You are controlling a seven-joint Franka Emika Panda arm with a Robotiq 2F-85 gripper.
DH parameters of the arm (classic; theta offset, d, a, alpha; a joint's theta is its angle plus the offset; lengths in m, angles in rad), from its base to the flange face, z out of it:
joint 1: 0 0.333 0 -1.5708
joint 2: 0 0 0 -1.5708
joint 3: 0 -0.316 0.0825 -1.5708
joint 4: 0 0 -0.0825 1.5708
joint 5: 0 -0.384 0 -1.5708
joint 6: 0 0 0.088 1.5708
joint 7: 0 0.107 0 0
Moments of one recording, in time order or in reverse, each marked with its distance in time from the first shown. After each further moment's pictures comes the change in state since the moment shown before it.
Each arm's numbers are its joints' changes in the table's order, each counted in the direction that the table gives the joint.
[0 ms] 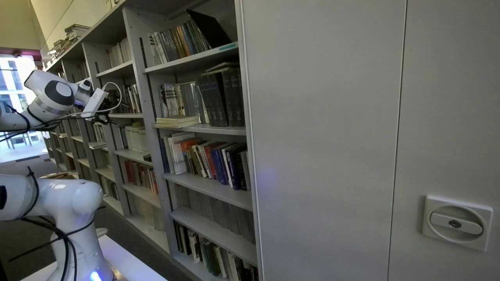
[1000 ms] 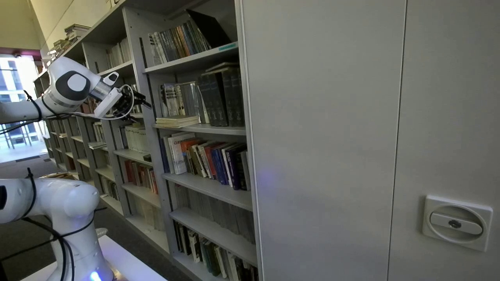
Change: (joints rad) arm -0.160 -0.085 0.200 -0.009 -0.066 -0.193 0.077
